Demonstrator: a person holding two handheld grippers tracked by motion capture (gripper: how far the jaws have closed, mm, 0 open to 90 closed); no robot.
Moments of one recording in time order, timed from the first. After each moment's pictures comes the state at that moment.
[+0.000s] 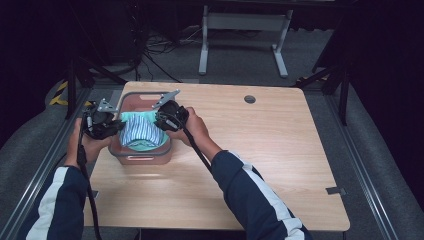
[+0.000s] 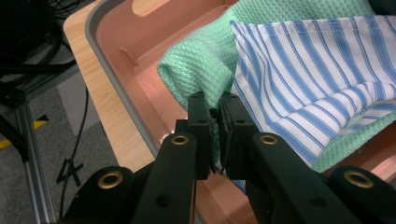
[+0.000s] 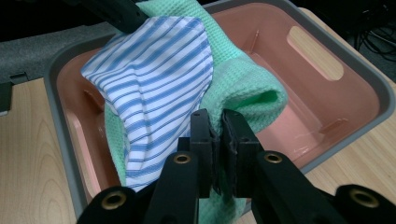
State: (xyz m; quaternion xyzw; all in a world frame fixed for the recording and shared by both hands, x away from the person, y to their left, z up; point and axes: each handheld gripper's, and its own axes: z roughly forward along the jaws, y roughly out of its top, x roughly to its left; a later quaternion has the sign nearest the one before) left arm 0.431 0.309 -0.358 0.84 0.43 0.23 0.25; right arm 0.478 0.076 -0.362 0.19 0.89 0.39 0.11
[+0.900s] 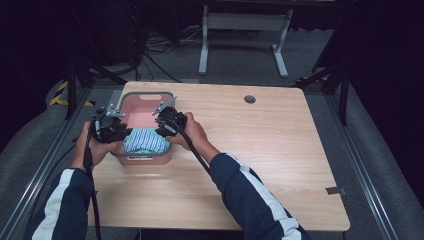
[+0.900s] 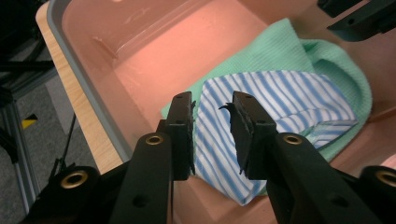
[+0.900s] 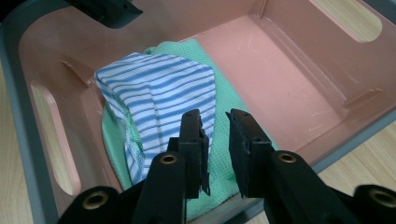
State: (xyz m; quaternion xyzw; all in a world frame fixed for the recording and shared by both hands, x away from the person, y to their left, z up) left arm 0.431 0.297 -0.374 0.84 0.42 0.21 0.25; right arm 0.483 0.082 -0.390 0.21 0.91 0.36 0.10
